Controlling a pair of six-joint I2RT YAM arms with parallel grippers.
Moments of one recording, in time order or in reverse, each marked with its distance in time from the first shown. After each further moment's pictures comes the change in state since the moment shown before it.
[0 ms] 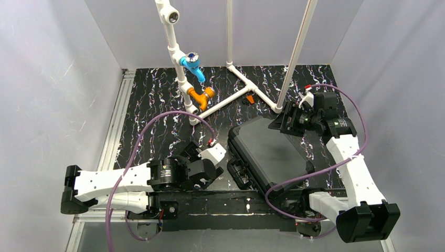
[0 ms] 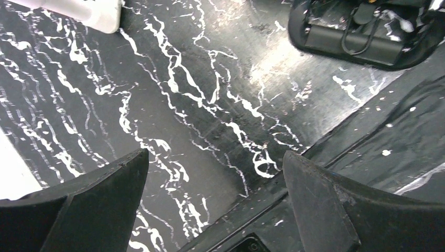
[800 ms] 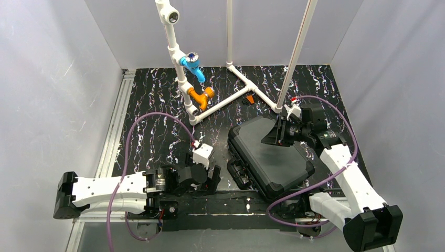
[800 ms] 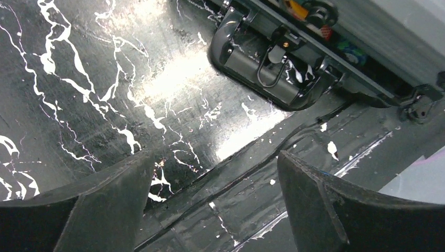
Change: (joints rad) left arm 0.014 -0.177 -0.299 0.386 0.147 -0.391; right arm 0.131 -0.090 -0.197 0.132 -0.088 0.051
